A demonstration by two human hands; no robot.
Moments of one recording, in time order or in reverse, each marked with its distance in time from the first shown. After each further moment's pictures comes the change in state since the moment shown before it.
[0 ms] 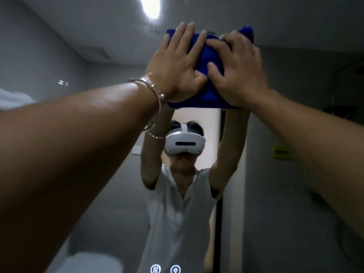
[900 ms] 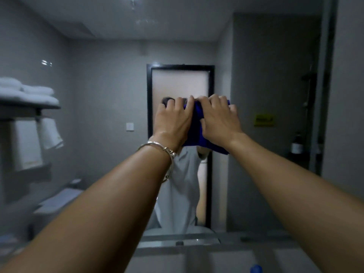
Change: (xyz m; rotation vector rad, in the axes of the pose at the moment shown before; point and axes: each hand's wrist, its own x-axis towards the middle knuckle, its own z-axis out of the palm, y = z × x) left_hand -0.102 0.145 -0.028 0.063 -0.372 -0.096; right_hand -0.152 -0.018 -0.068 -0.022 -0.453 0.190
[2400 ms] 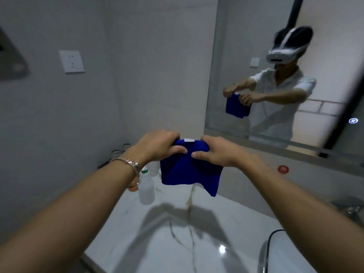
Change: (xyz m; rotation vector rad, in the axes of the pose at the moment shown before) left_hand -0.485 -0.423 -0.118 -0.216 -0.797 -0.267; right_hand -0.180 -0.541 -0.077 0.787 -1.043 -0.374
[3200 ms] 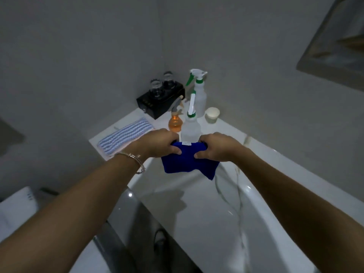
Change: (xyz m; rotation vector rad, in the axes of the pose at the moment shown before) left_hand -0.045 -0.162 0.197 -0.256 -0.624 -0.327; right_hand 0.164 -0.027 0.232 -0.043 -0.536 -0.104
